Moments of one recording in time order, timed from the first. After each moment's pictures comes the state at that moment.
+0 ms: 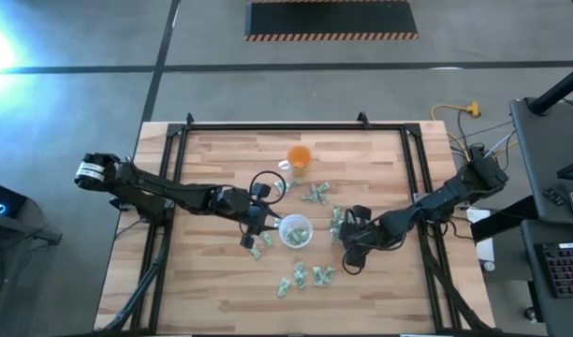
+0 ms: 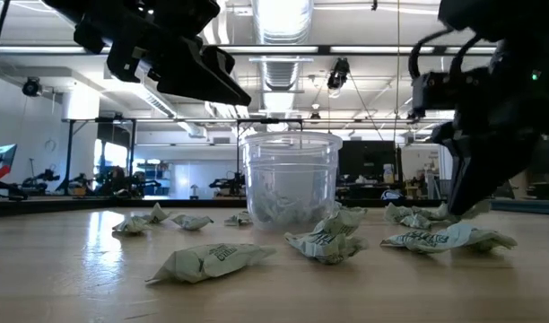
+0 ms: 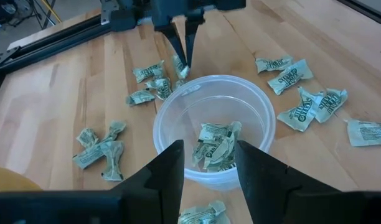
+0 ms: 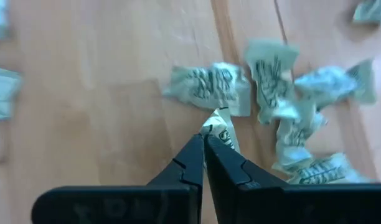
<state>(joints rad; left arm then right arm) -0.13 1.37 0.73 0.15 0.00 0.28 0.43 1.54 0.72 -0.42 0.31 0.59</state>
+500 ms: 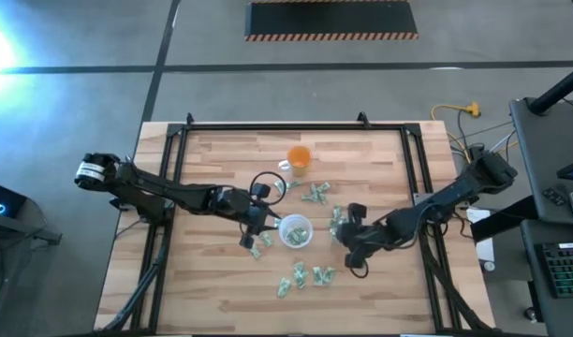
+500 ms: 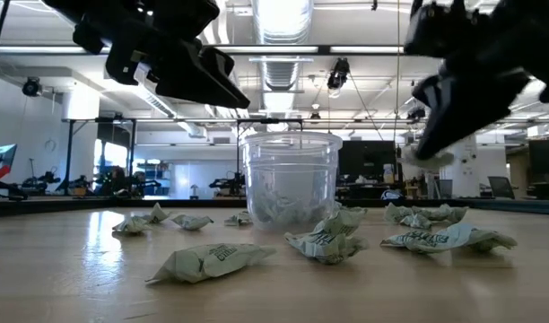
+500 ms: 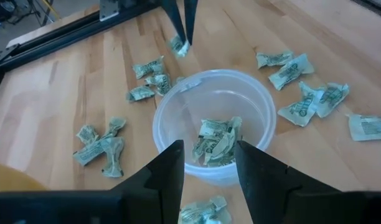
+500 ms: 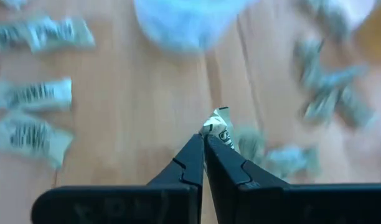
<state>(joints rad) -0.13 1.37 0.73 0.13 -0.01 0.29 0.46 1.45 0.77 -0.37 0.45 0.43</state>
